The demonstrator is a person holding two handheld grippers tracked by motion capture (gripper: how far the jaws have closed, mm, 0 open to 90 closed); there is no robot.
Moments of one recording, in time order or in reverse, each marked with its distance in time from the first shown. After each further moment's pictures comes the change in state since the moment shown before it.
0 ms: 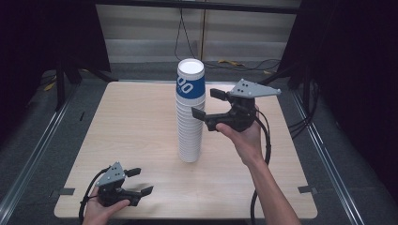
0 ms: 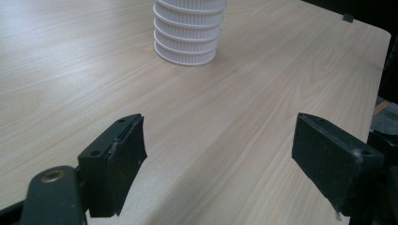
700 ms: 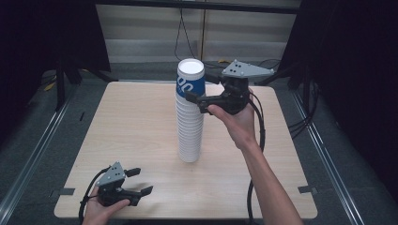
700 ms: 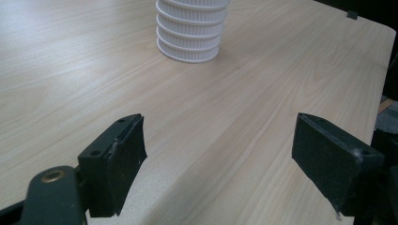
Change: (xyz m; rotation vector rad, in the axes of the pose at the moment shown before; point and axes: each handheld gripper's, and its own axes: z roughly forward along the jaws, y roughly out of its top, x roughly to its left) left arm 0.002 -0.001 0.001 0.010 0.006 -0.005; right arm -0.006 0.032 0.022 -0.027 -0.017 -0.017
